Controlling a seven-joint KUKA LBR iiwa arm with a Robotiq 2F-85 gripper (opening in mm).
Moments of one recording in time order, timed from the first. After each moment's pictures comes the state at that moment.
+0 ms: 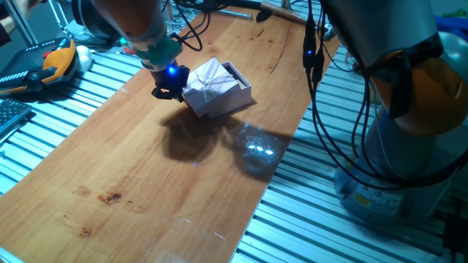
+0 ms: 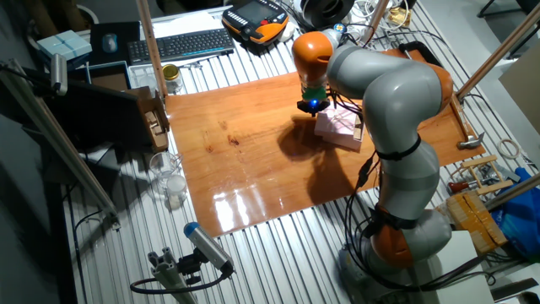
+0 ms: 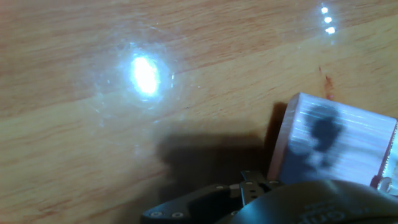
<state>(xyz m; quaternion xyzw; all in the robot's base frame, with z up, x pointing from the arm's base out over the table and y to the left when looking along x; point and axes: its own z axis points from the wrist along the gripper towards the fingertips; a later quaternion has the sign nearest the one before) 0.589 -0.012 0.078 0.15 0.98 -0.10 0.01</state>
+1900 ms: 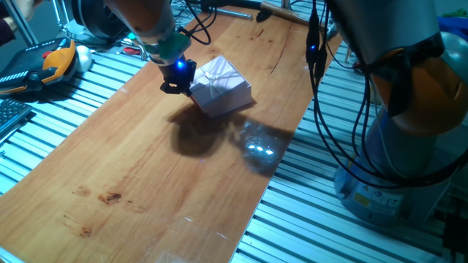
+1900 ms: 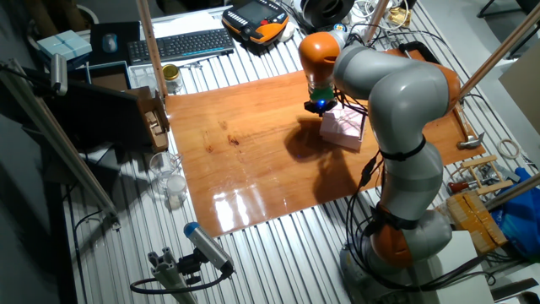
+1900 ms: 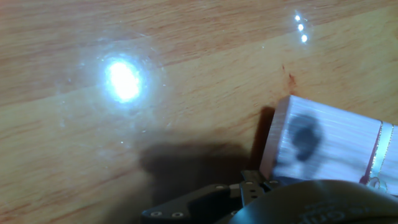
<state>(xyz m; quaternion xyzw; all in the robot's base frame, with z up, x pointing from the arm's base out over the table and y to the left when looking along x) 0.577 -0.038 0.082 0.13 0.98 -0.11 0.00</state>
